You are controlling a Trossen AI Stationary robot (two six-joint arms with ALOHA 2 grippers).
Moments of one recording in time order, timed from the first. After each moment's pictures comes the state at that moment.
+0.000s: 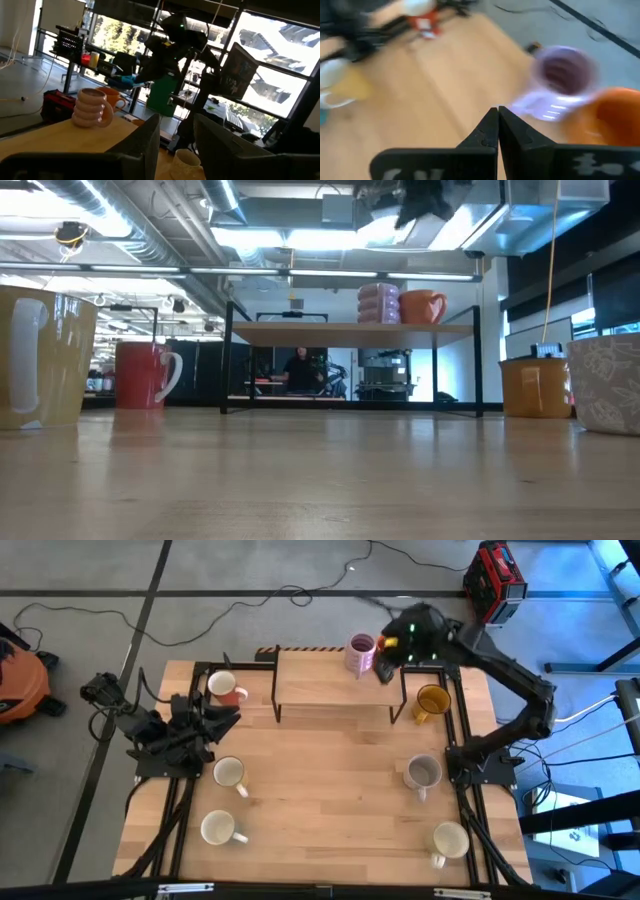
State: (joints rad) left arm -0.63 0.60 0.70 0.19 -1.01 -0.12; right arm -0.46 1.45 1.73 -1.01 -0.01 0.17
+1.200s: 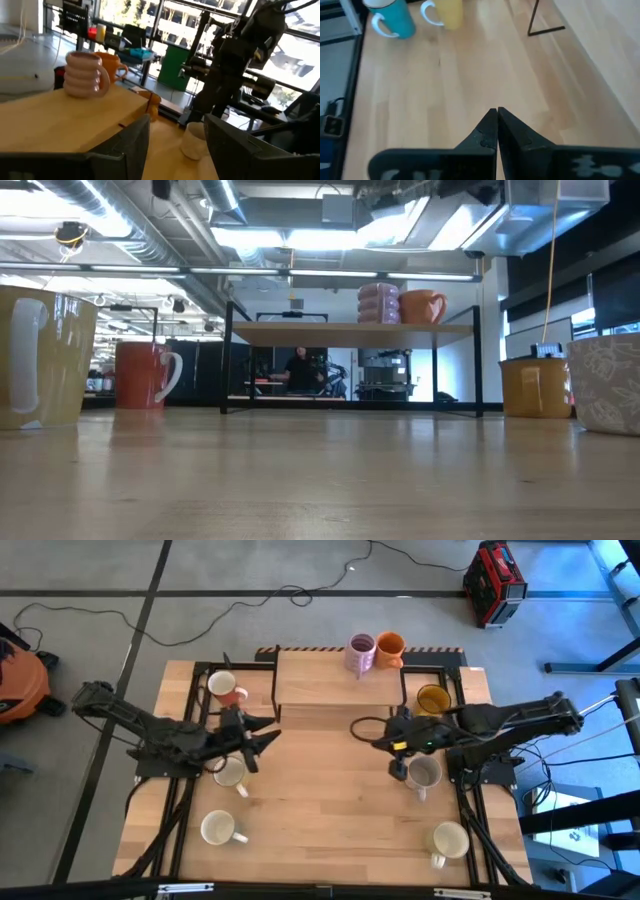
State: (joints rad) left arm -0.38 0.92 0.70 0.23 -0.78 -0.32; right arm 0.22 1.16 1.18 -0.77 0.22 0.36
